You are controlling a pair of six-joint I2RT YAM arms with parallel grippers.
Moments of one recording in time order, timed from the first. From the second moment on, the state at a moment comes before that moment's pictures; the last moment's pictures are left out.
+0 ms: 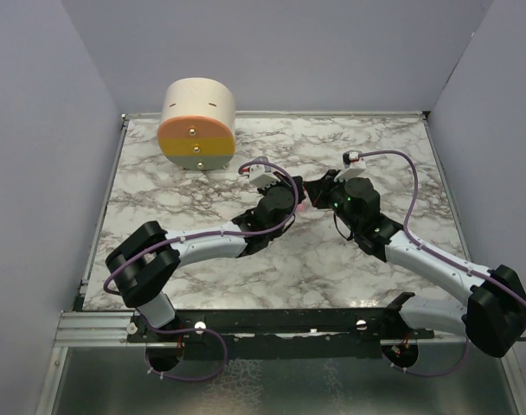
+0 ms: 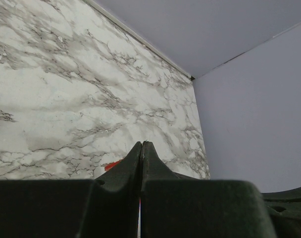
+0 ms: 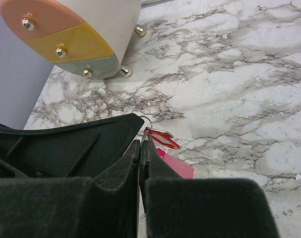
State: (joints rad) left arm -0.99 1.63 0.95 0.52 -0.72 -0.98; right arm 0.65 1.17 0.69 0.29 0.20 0.53
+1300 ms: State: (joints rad) left arm -0.99 1.64 0.96 0.52 -0.72 -0.97; right arm 0.65 1.17 0.69 0.29 0.20 0.53
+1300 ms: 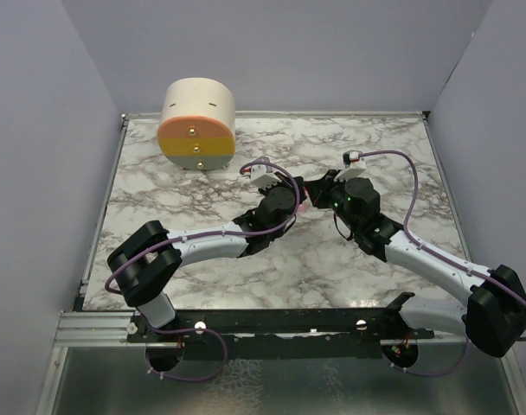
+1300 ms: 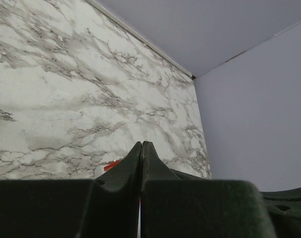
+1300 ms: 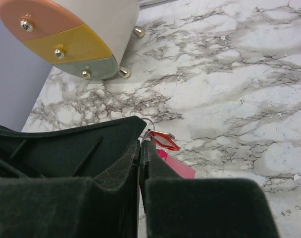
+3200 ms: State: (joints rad) left arm -1.00 1.56 0.90 0.58 -0.85 -1.04; right arm 0.65 1.08 0.68 0.28 0.23 0.52
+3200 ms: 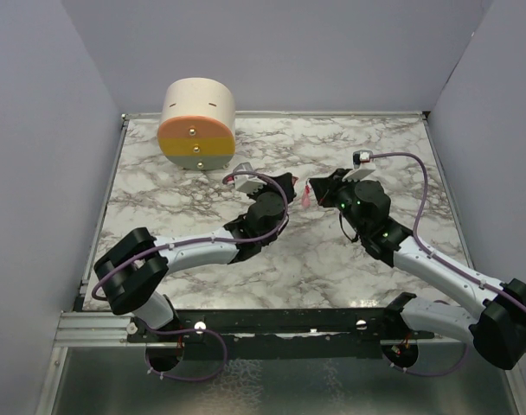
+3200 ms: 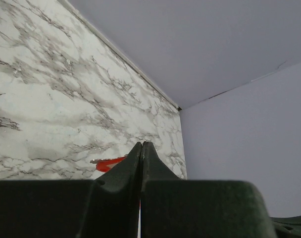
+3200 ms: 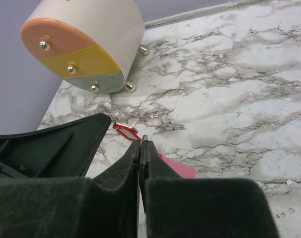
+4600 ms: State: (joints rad) left arm -0.99 1.57 0.74 0.79 -0.82 -1.23; right arm 0.65 1.12 0.65 0.37 0.14 0.53
